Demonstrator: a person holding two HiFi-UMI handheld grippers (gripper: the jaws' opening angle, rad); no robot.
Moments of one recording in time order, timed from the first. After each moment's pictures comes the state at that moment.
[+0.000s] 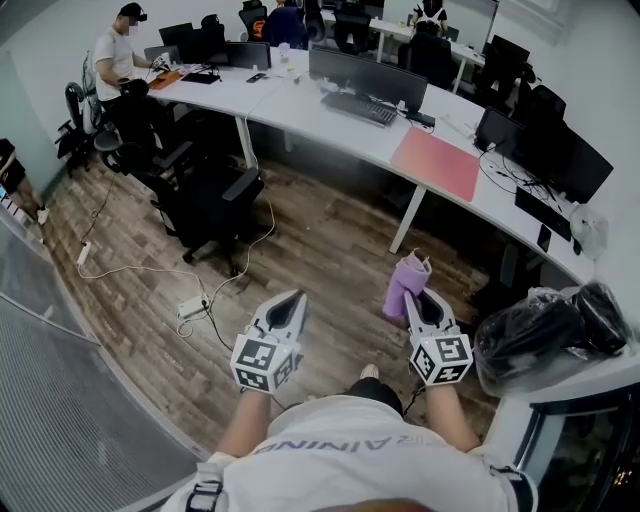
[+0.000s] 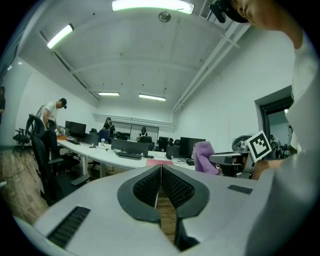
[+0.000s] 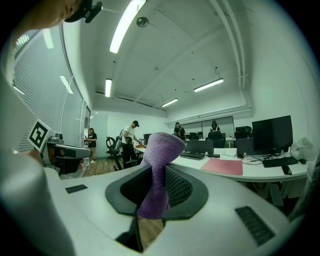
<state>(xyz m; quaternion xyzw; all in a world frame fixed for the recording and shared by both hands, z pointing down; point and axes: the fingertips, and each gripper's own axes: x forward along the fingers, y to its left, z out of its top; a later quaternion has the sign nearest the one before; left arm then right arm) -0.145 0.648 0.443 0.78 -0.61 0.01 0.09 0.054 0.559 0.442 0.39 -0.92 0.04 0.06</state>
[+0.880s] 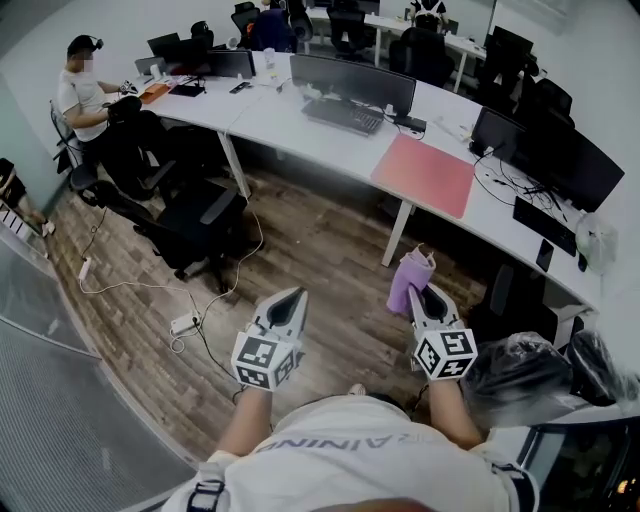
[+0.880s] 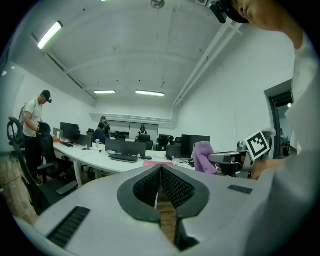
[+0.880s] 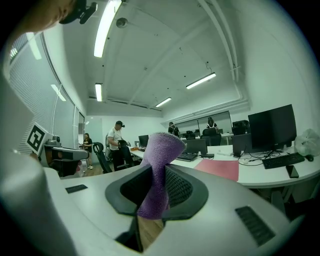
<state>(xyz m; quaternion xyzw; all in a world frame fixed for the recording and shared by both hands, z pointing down) -0.069 0.478 0.426 0.78 -0.62 0.03 0.09 0.134 0.382 0.437 0.40 -0.91 0.07 0.04</state>
